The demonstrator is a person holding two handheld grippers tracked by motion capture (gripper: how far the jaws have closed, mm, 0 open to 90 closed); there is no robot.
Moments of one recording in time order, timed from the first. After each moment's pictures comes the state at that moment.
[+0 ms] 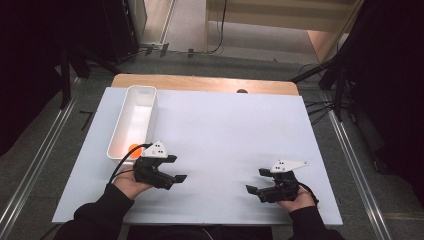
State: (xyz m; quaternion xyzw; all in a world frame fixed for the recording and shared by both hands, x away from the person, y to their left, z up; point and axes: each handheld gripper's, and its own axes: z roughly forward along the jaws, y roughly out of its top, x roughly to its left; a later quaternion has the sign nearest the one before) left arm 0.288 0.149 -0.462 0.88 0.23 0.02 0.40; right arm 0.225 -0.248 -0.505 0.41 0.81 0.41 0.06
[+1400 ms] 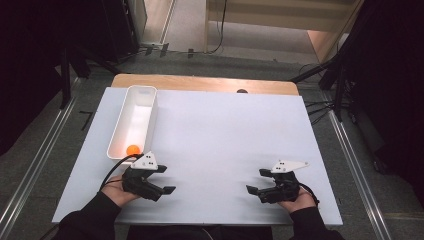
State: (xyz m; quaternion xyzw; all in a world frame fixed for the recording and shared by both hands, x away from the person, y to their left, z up) left arm 0.271 0.176 -0.475 0.90 0.22 0.02 0.37; right arm 0.224 -0.249 -0.504 0.41 0.81 0.41 0.06
